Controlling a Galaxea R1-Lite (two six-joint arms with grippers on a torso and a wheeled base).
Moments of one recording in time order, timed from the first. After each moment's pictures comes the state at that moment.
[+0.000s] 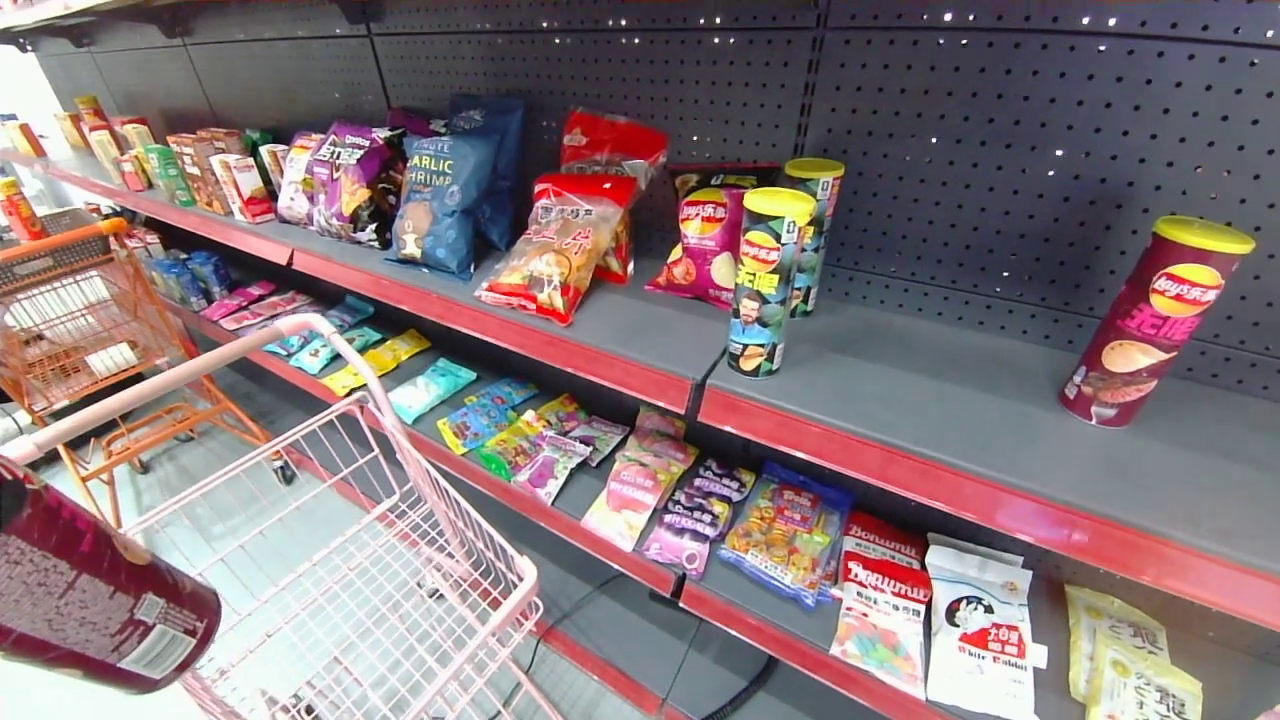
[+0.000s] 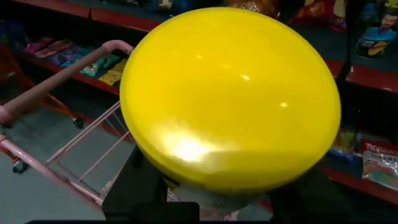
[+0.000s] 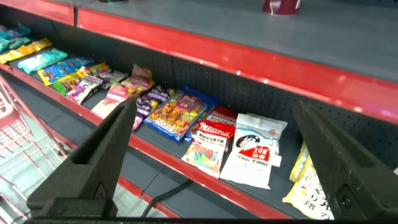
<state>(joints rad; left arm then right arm) 0.12 0.66 -0.51 -0.06 -0.19 0.03 0.00 0.00 0.00 0.00 0.00 0.00</state>
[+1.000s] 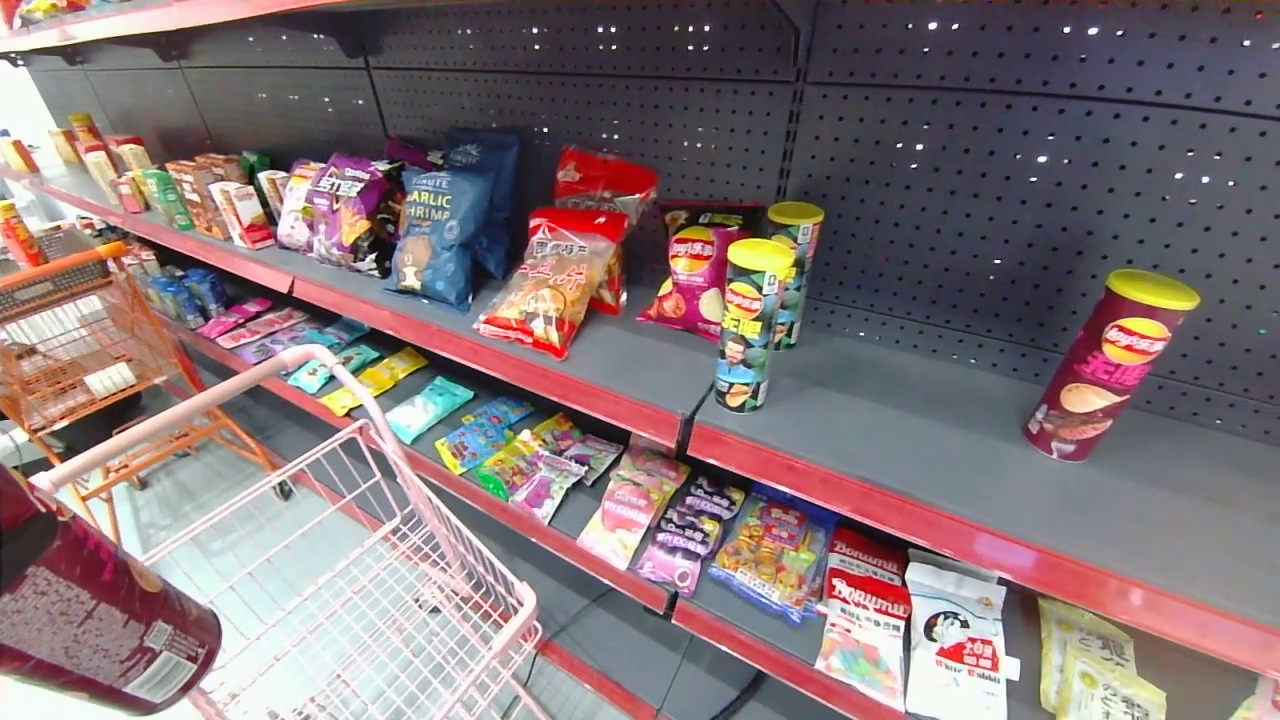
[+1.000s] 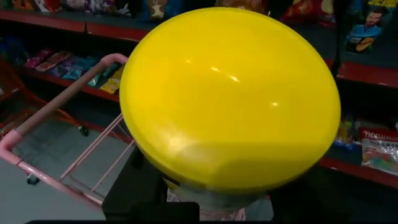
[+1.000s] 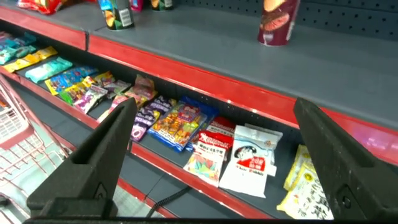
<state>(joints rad) 0.12 0.66 -0.46 -0.07 -0.21 0.11 0.00 0.00 0.00 0.00 0.00 0.00</state>
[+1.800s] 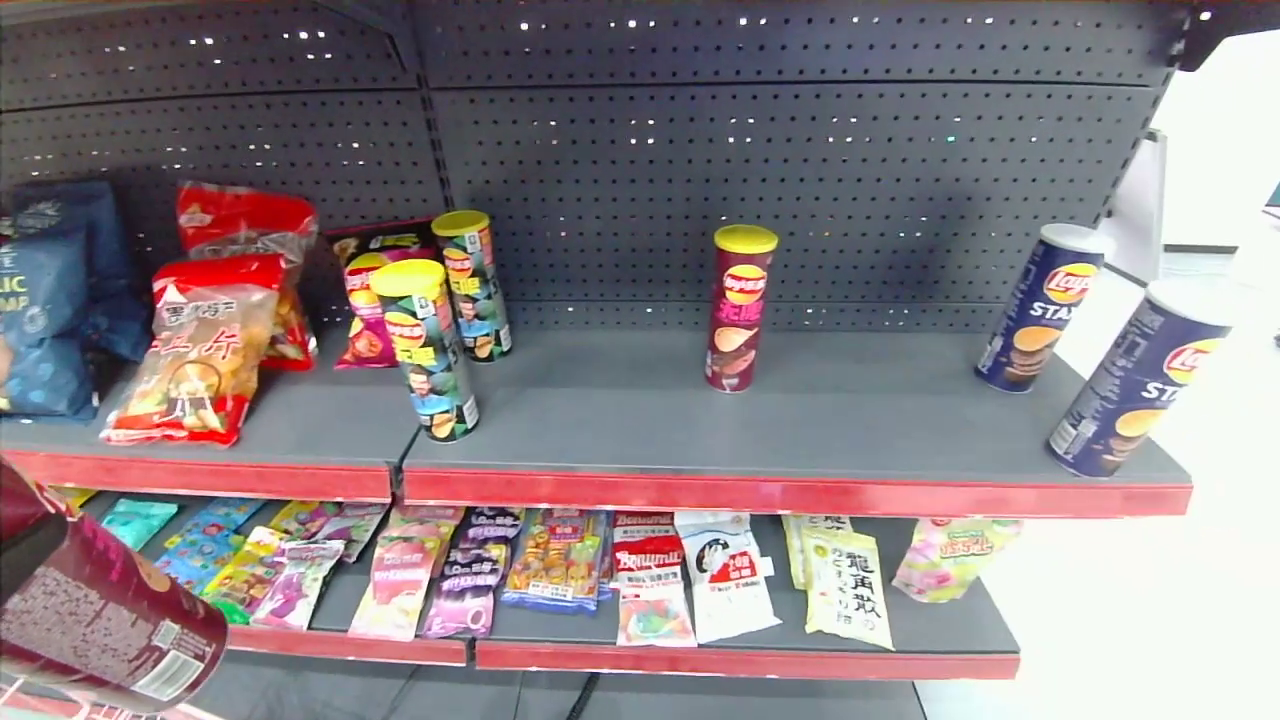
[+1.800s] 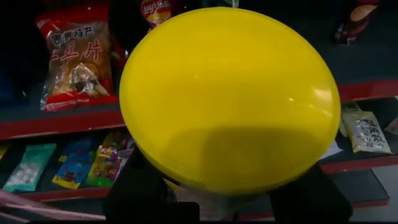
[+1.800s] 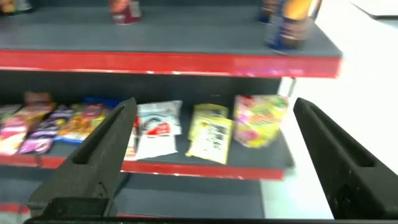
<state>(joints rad) 0.12 0.65 -0.45 -0.09 -0.21 0.11 0.00 0.00 0.00 0.00 0.00 0.00</state>
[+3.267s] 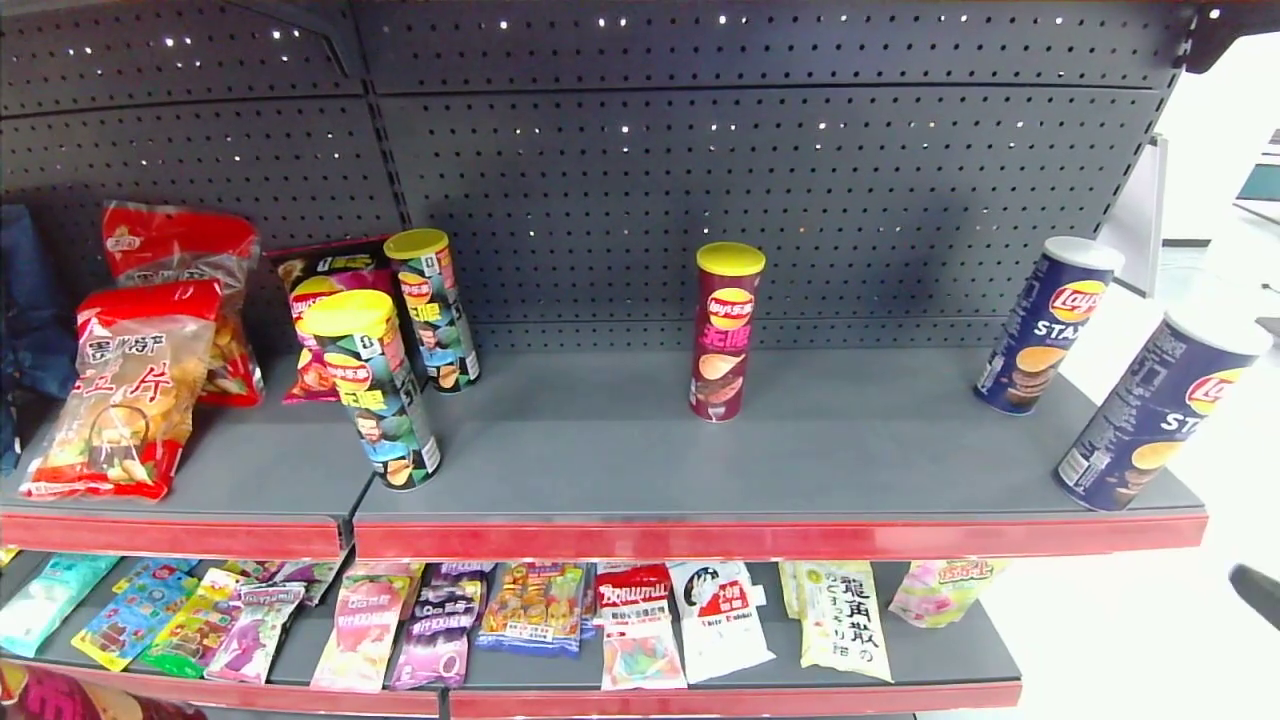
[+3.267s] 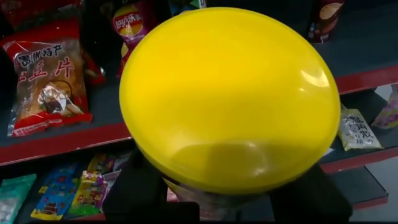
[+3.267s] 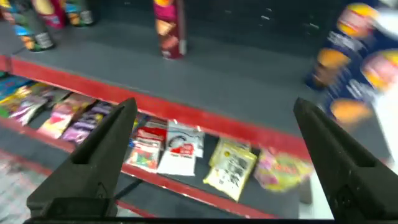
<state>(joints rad) 0.11 0.30 -0.37 0.12 -0.27 0.14 0.15 0.66 -0.41 -0.17 0.21 -0.10</state>
